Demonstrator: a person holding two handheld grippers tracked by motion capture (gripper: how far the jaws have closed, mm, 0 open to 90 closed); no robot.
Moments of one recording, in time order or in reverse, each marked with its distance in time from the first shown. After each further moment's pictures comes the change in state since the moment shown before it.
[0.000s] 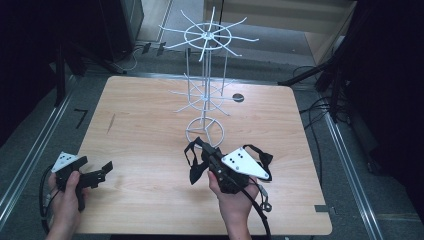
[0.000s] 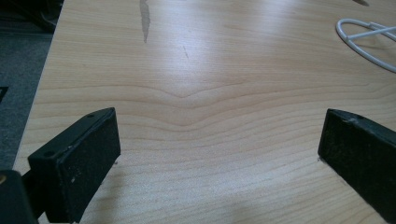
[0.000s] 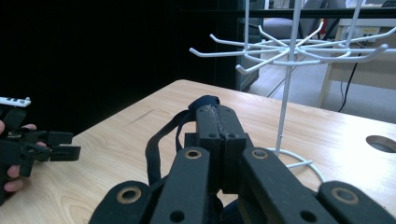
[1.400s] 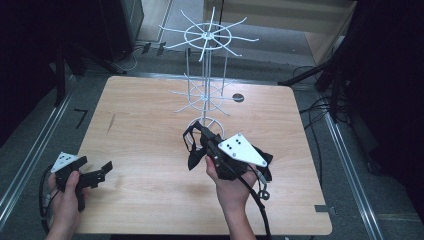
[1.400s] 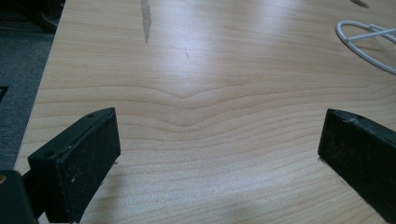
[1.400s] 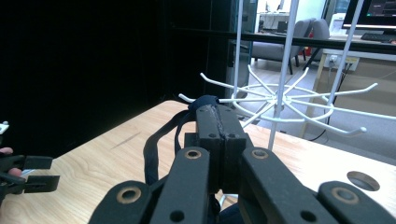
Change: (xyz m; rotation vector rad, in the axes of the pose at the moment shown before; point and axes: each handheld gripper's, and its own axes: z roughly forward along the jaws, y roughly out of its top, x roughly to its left) left arm 0.000 0.000 0.000 -0.004 0.003 -0.005; right arm 0.000 0.032 0.013 -0.059 -0.039 -0.063
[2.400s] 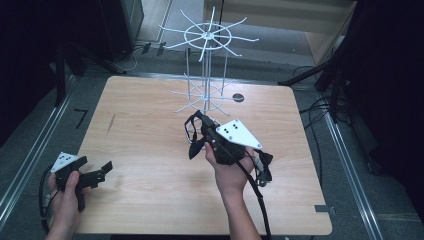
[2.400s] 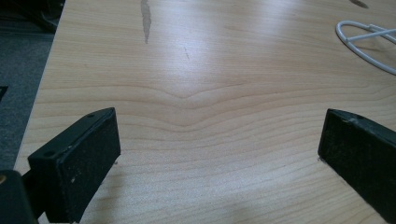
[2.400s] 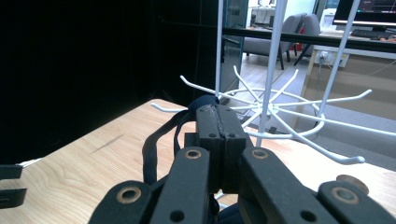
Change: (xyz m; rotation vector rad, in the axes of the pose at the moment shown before) left arm 0.000 0.000 0.000 -0.002 -0.001 -0.001; right arm -0.014 0.008 0.027 0.027 -0.037 -0.007
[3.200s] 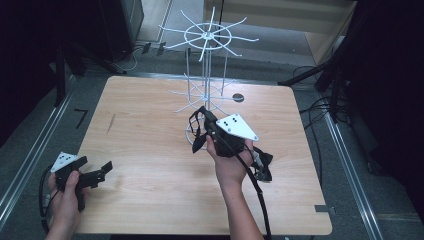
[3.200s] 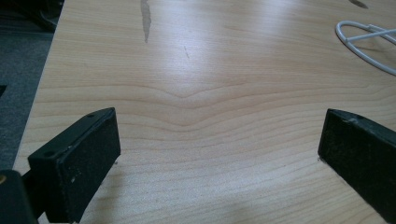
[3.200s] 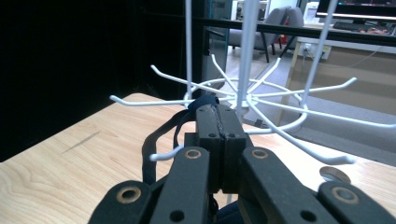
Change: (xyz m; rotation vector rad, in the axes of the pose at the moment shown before) left arm 0.000 0.000 0.000 0.003 -0.003 -0.004; right arm -0.013 -0.007 0.020 0.029 -0.065 0.003
